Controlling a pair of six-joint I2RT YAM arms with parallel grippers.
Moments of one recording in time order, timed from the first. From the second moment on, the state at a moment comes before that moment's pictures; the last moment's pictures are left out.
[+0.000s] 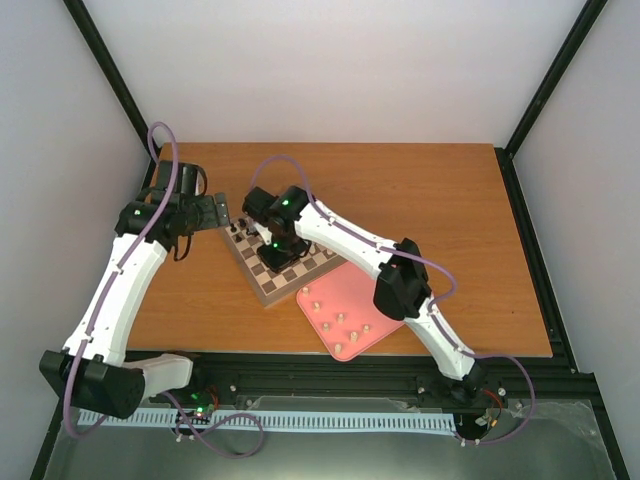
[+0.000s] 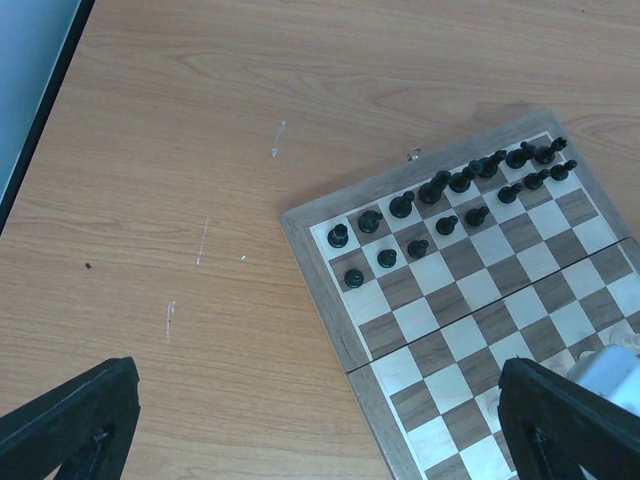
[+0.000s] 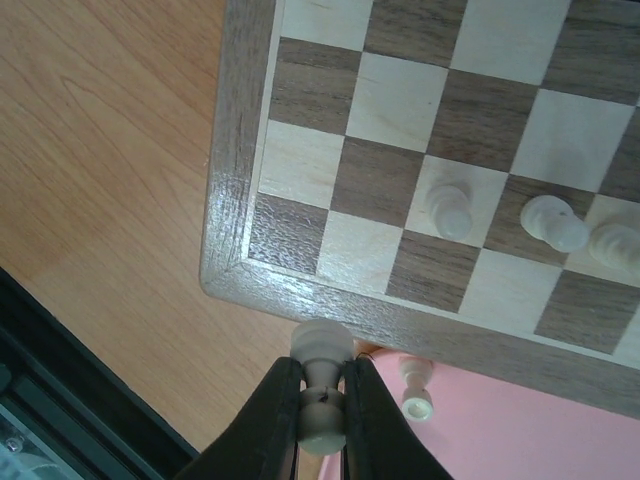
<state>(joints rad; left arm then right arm) -0.19 1.21 1.32 -0.99 -0.20 -0.34 0.97 2.35 2.34 -1.37 -0.16 0.23</state>
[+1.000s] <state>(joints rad) -0.19 1.17 1.31 -0.99 -0.22 -0.34 0.96 2.50 2.38 -1.27 -0.12 0.23</state>
